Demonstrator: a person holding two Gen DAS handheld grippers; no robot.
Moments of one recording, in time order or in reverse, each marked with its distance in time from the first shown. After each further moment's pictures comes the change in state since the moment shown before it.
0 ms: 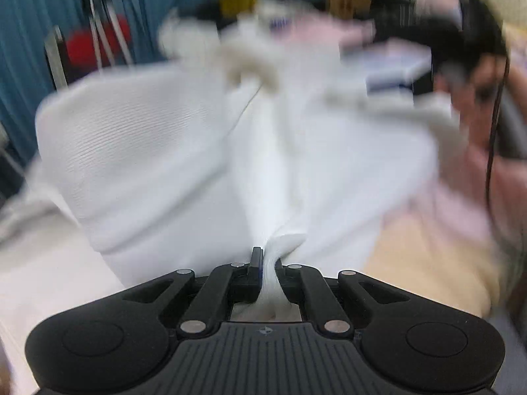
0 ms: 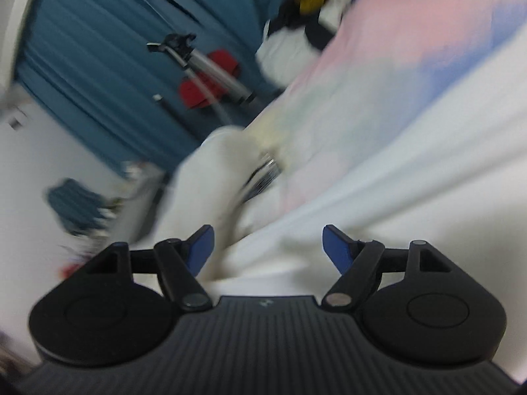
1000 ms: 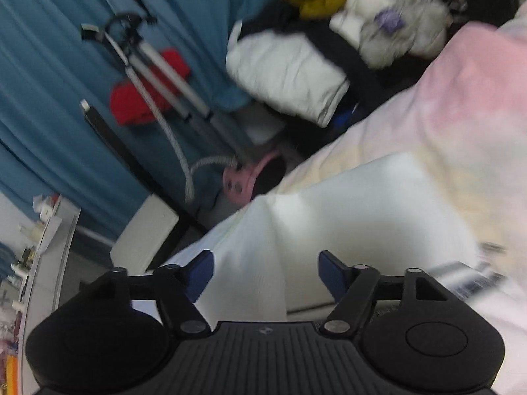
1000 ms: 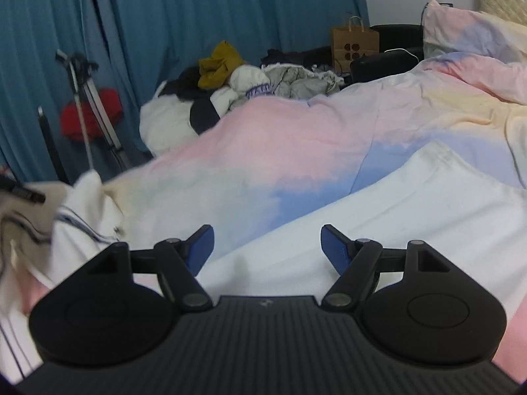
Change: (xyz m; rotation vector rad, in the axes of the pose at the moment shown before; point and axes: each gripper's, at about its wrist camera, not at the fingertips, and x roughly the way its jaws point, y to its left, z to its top) left arm 0.253 0.163 0.322 0.120 0.136 0.401; right arm -0.017 0.003 0.024 -0.305 -0.301 -0.623
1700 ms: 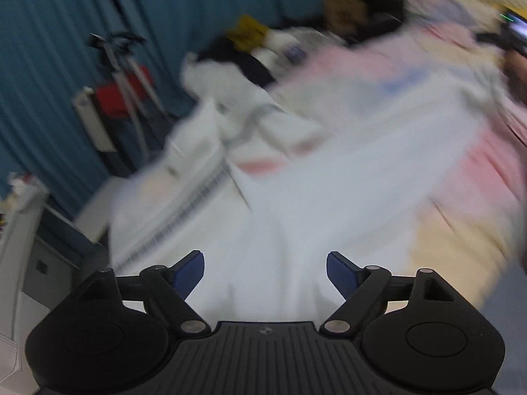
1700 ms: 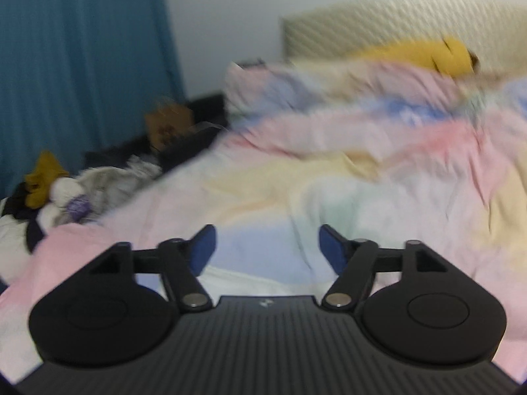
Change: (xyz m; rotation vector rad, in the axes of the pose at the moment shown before) left arm -0.337 0.026 -0.337 -0.020 -0.212 -0.242; right arm -0.077 -0.161 0.058 0.256 -0.311 -0.553
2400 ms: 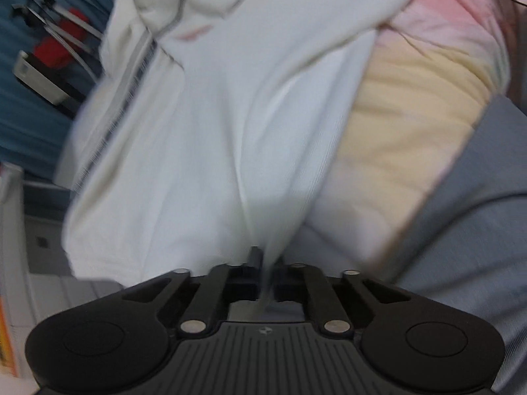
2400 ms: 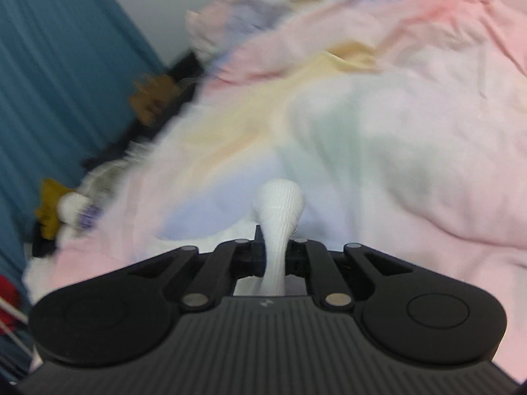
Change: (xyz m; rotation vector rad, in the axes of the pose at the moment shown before) left arm 0.004 -0.039 -0.096 0.287 0.462 -0.106; right arm 0.108 -0.068 -0.040 0.339 0.285 0.028
